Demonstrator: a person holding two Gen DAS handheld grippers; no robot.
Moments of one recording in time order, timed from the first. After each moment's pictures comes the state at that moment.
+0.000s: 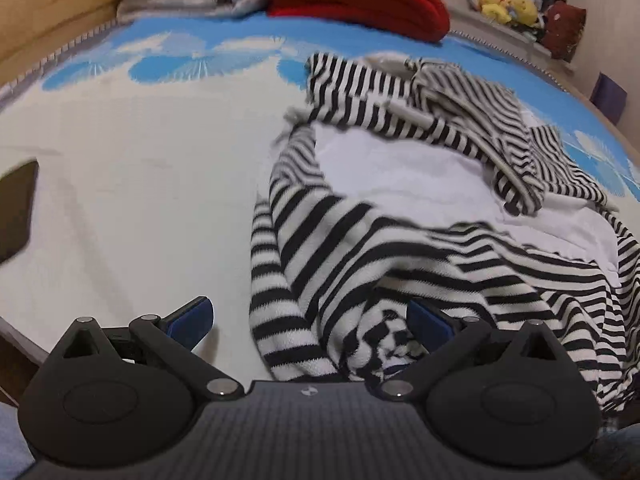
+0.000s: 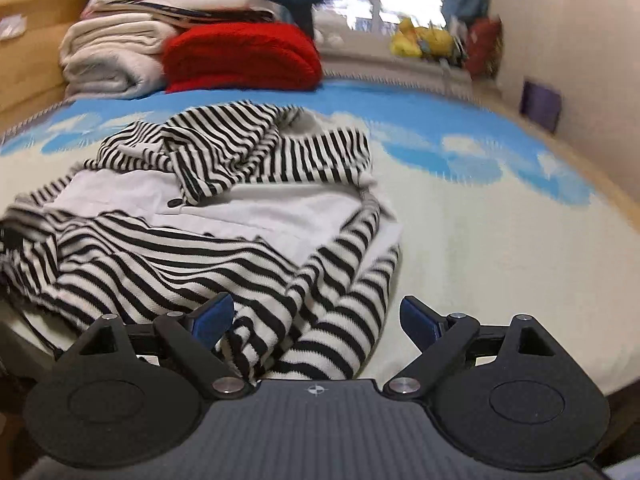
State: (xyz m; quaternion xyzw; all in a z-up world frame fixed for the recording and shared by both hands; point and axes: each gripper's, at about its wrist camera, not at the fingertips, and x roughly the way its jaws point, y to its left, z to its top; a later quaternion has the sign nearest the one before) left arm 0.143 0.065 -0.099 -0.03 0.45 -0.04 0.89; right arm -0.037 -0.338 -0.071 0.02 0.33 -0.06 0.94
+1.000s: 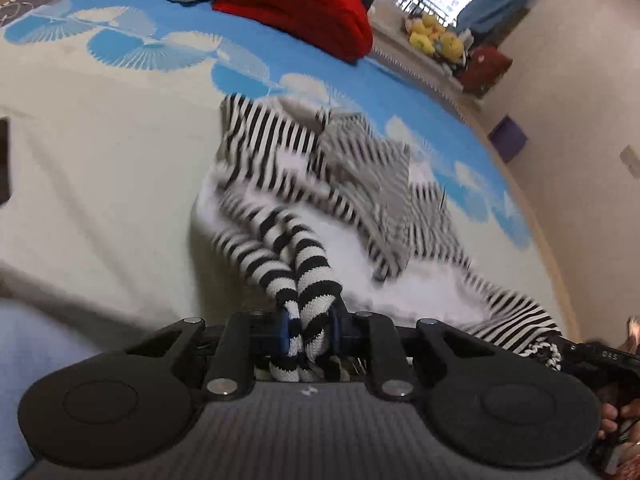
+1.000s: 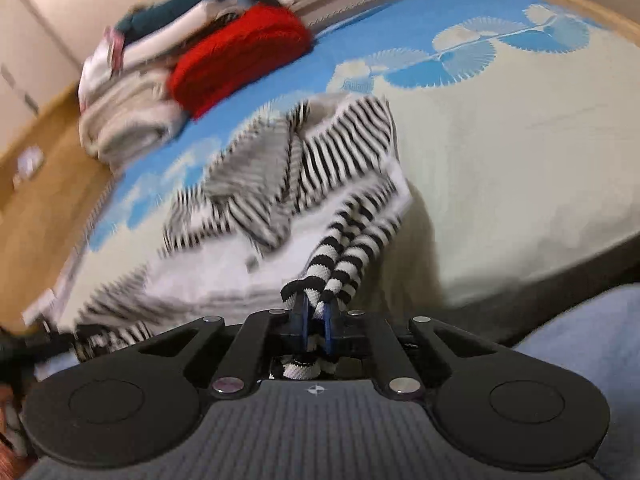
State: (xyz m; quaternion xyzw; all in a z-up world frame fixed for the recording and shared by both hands) left arm 0.101 0.110 0.013 -0.17 0.45 -0.18 0.86; right arm -0.081 -0.402 0.032 0.28 0.39 0.01 0.88
